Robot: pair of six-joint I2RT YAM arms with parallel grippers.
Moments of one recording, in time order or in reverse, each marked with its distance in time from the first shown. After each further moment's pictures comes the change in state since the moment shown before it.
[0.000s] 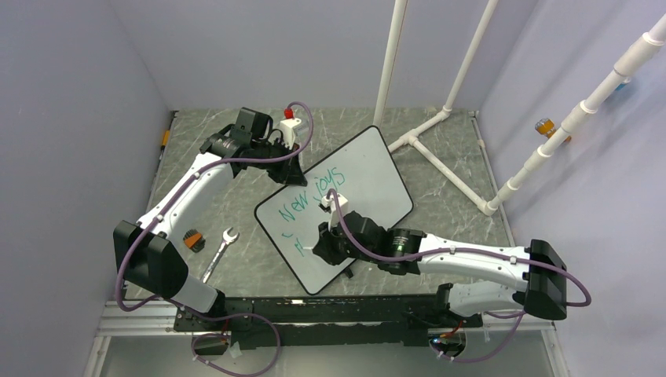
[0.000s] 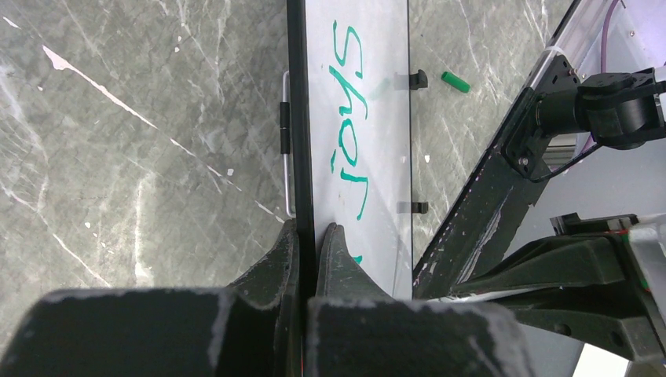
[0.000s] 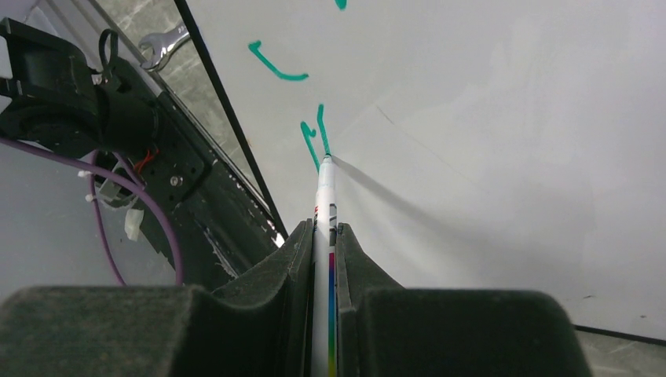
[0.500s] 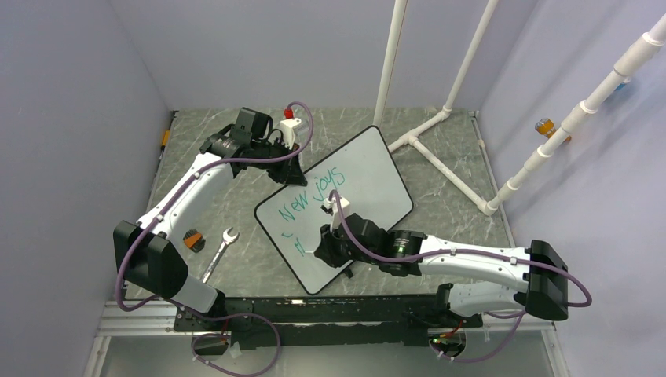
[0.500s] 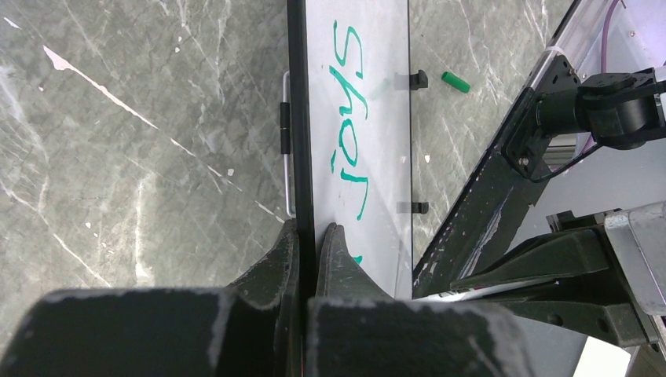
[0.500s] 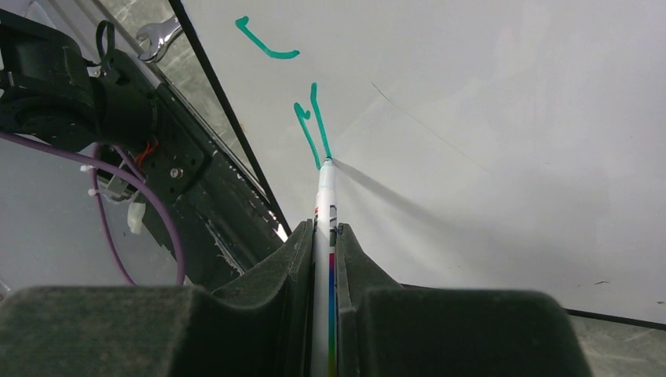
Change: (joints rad) left arm 0.000 0.000 0.000 0.001 0.000 0.000; right arm 0.003 -0.023 -0.047 0.006 -0.014 0.042
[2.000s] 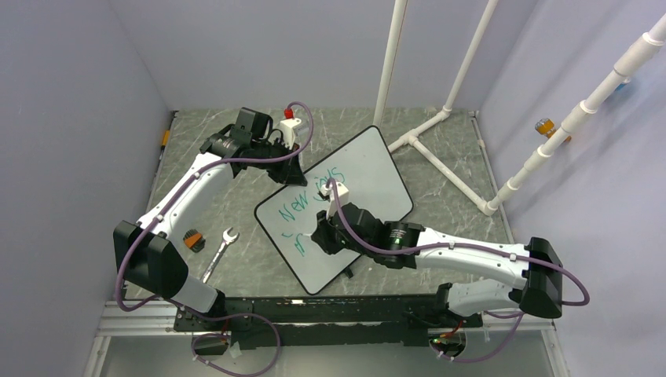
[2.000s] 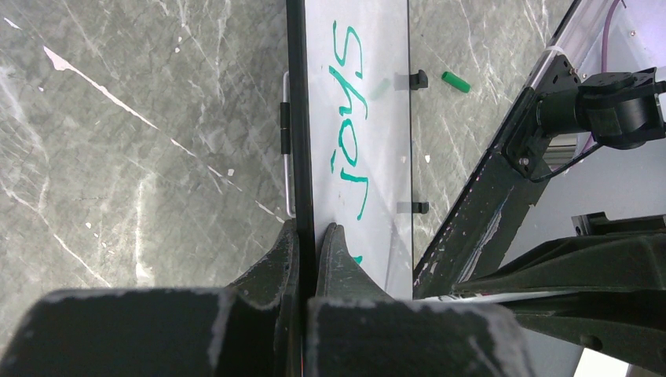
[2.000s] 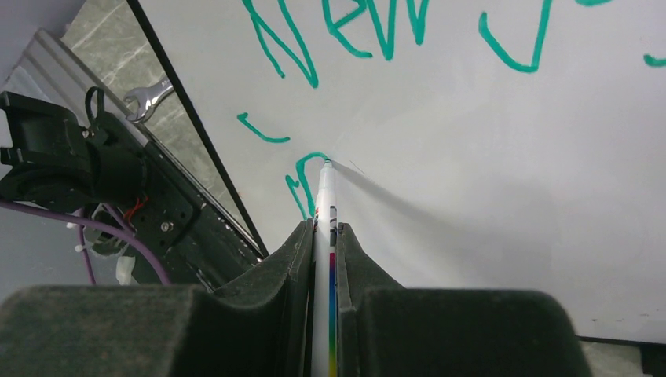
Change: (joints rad) left arm 0.000 0.000 0.000 0.000 0.000 0.002; right arm -0.016 0.057 0.144 -0.055 0.110 -0.040
